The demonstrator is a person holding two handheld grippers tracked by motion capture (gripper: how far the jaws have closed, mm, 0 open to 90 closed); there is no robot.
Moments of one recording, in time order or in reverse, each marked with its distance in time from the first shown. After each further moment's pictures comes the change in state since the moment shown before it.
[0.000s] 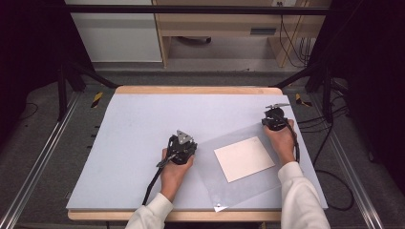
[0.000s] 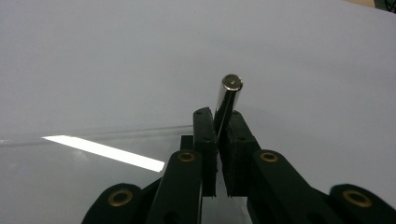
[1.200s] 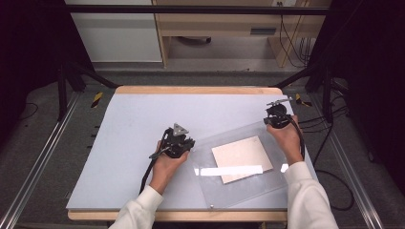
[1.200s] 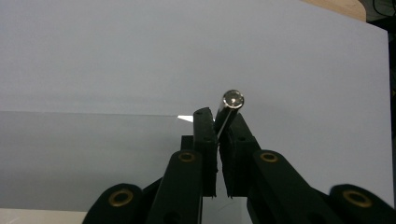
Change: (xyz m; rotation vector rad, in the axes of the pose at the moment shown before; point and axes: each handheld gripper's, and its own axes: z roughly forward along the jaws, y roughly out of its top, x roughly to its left) left arm 0.017 0.023 -0.018 0.052 -0.094 0.061; right arm 0.005 0.016 -0.035 0.061 0.018 -0.059
